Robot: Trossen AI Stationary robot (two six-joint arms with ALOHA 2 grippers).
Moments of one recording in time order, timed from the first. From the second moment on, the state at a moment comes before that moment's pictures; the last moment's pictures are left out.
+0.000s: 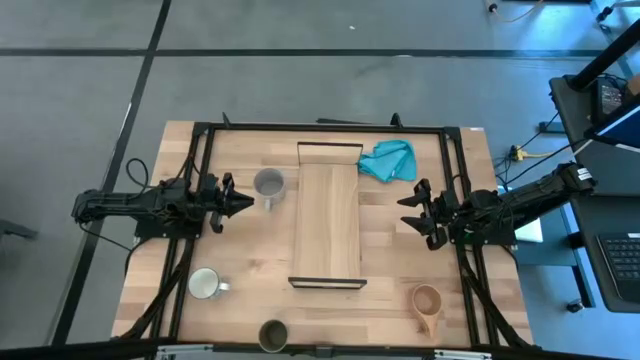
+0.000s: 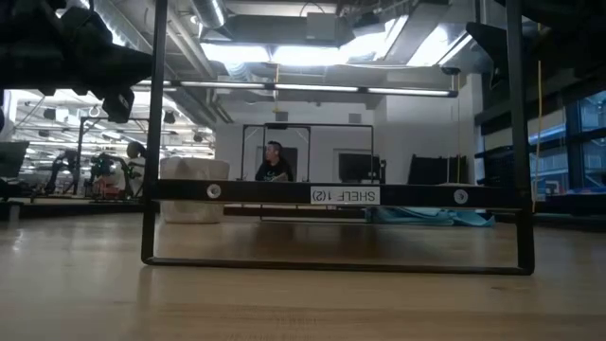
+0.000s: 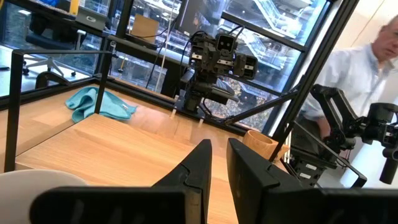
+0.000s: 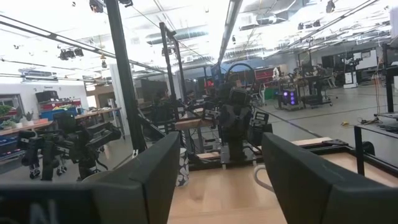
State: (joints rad) left arm 0.04 0.06 0.01 0.12 -0.01 -0.37; right arm 0.28 0.57 0.01 0.88 0.23 0.10
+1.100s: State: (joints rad) left arm 0.04 0.06 0.01 0.12 -0.01 -0.37; right arm 0.28 0.57 0.12 1.13 0.48 0.18
